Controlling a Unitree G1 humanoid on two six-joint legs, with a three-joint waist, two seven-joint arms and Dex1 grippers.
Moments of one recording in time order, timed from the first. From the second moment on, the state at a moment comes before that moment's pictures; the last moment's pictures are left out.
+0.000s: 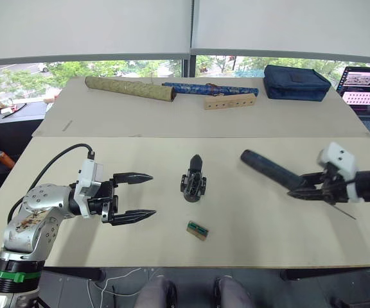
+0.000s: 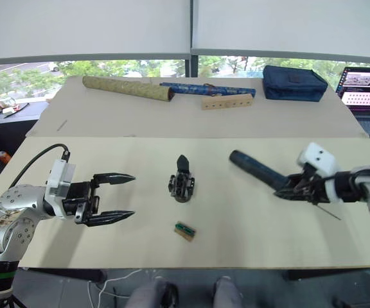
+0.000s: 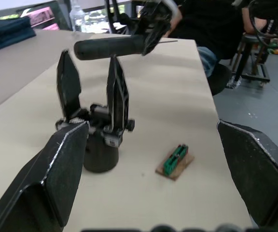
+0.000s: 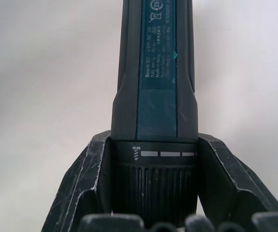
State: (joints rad) left arm -0.19 0.73 0.14 -0.21 -0.65 0.28 -1.32; right arm -0.32 -1.08 -0.09 -0.05 0.28 0.61 1.26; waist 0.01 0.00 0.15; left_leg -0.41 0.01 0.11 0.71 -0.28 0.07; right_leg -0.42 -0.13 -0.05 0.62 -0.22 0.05
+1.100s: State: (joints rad) left arm -0.15 0.70 0.04 -0.20 -0.55 0.19 -1.33; right arm -0.15 -1.09 -0.05 -0.16 0.28 0.70 1.17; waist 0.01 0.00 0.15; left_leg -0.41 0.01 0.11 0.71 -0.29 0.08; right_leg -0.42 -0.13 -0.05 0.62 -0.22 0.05
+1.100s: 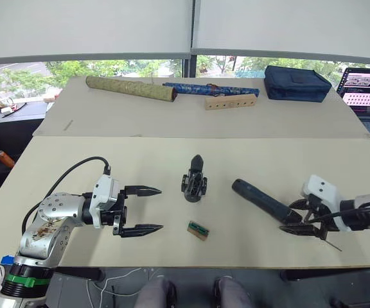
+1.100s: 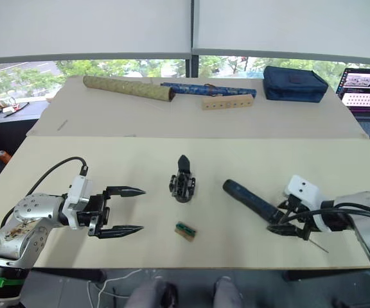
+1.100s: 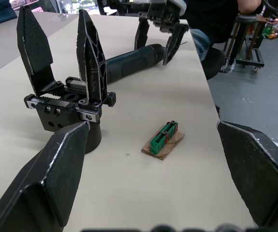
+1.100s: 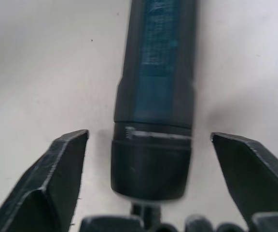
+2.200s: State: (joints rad) left arm -0.16 0.70 0.01 -0.19 -0.54 0.19 -1.32; right arm -0.88 -1.12 0.82 -0.15 0.02 1.23 1.32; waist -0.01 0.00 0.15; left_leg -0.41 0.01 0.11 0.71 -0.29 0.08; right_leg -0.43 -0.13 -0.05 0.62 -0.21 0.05
